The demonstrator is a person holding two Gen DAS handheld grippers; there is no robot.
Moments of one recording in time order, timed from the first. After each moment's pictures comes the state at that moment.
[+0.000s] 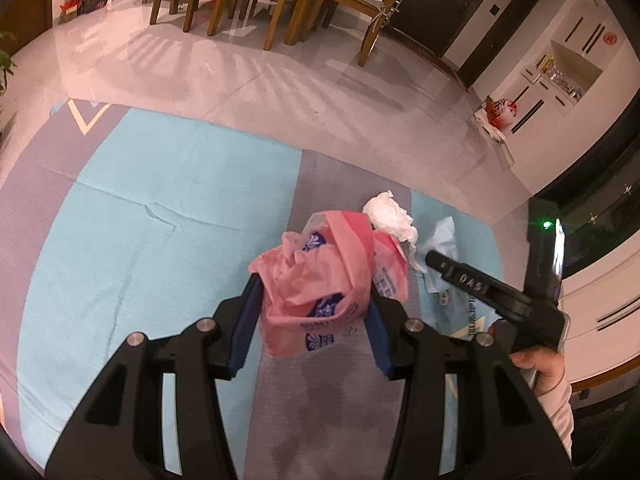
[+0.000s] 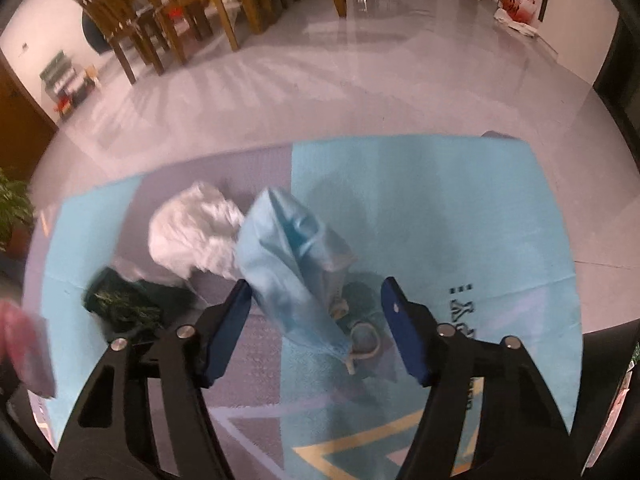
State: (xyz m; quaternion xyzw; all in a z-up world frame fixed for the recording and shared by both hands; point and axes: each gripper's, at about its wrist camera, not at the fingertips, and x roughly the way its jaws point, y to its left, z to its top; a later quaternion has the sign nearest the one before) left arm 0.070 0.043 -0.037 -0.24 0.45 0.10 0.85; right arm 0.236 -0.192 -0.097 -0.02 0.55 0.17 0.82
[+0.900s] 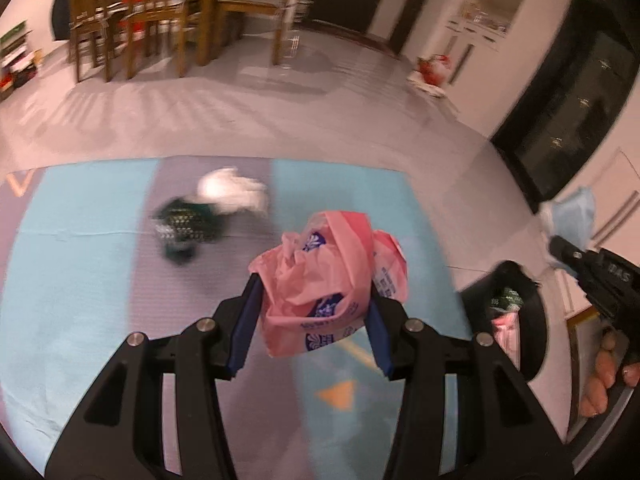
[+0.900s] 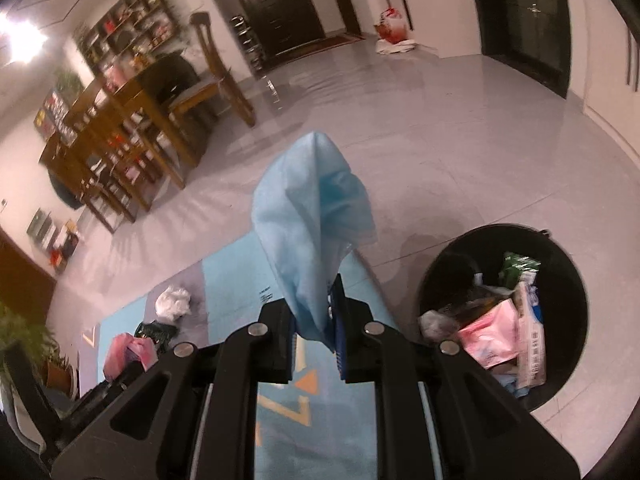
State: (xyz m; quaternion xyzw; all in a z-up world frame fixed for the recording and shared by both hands) left arm 0.081 -0.118 -0.003 -0.14 0.44 -0.01 0.89; right arm 0.114 -0.434 0.039 0.17 0.41 0.04 0.89
